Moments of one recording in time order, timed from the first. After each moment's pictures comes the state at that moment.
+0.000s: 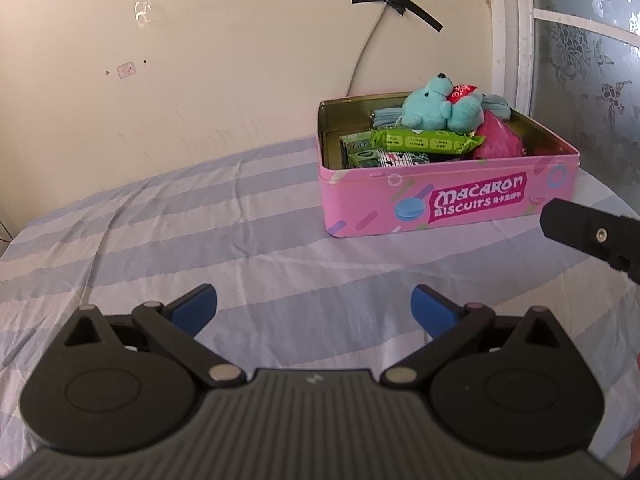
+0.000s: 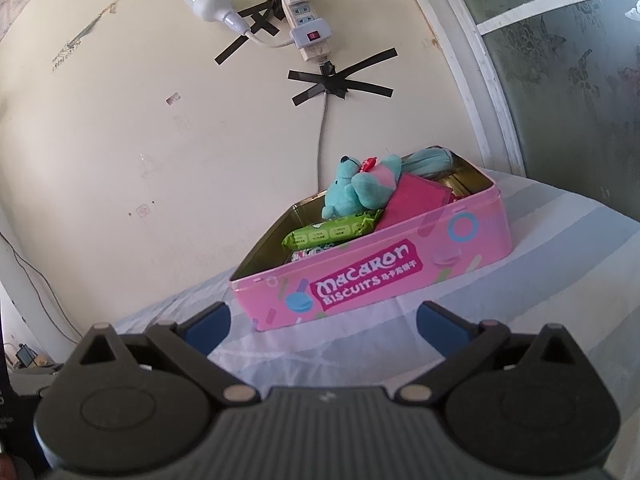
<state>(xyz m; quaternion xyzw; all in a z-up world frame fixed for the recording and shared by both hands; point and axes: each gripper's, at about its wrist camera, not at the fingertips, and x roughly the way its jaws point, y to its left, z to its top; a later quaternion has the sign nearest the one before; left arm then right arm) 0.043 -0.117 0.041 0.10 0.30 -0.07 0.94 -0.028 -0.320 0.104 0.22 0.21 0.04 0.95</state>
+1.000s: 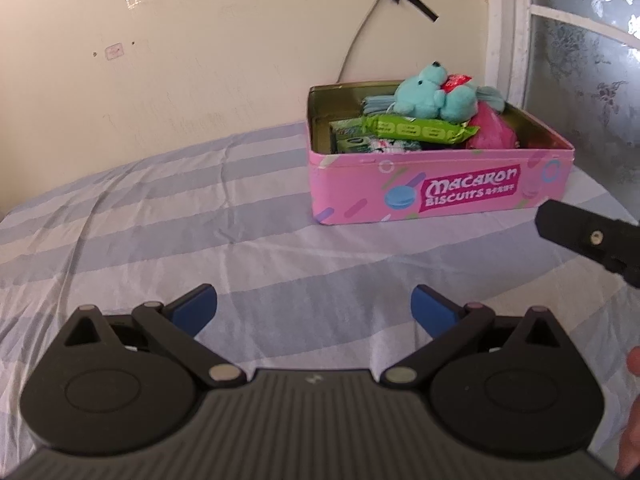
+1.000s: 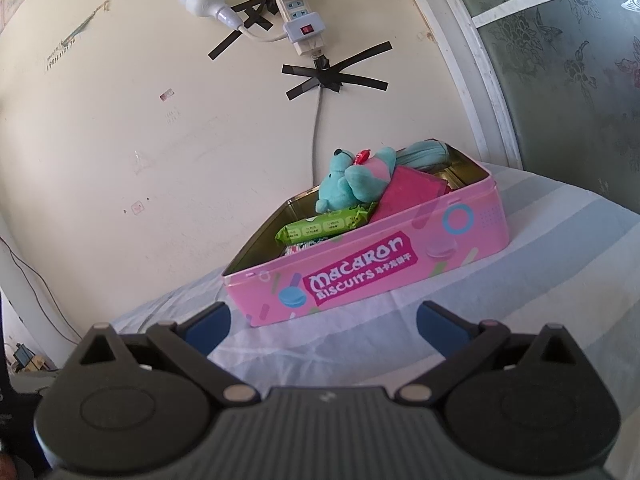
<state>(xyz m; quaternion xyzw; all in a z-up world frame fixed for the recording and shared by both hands) 0.048 -0.116 0.036 0.09 0.32 -0.09 0.94 -0.026 -0.321 0.099 0.22 0.21 0.04 0.95</state>
